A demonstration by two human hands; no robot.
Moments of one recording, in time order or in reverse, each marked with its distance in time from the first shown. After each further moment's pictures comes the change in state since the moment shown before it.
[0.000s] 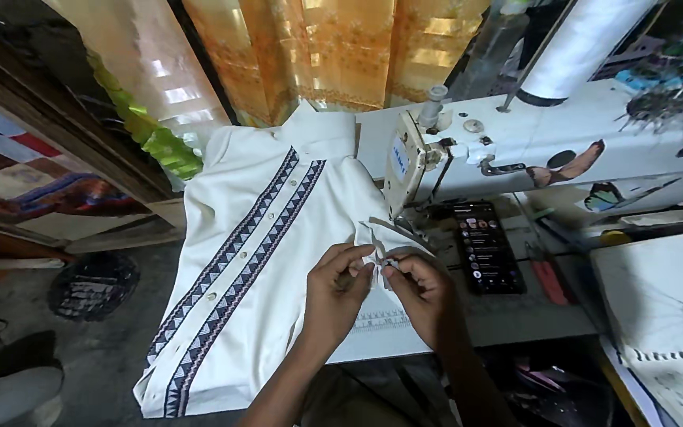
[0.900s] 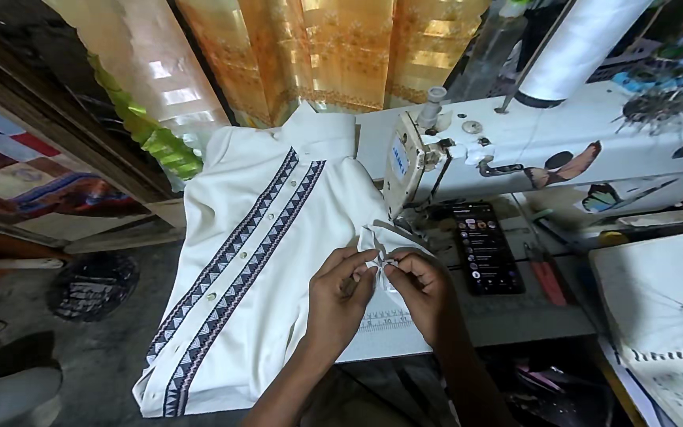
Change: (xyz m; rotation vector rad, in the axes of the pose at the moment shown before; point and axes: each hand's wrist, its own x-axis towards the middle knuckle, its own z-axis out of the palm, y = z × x) left_hand -0.005 0.002 0.004 0.074 0.007 0.069; right_hand 0.004 -0.001 -0.001 0.033 0.002 0.119
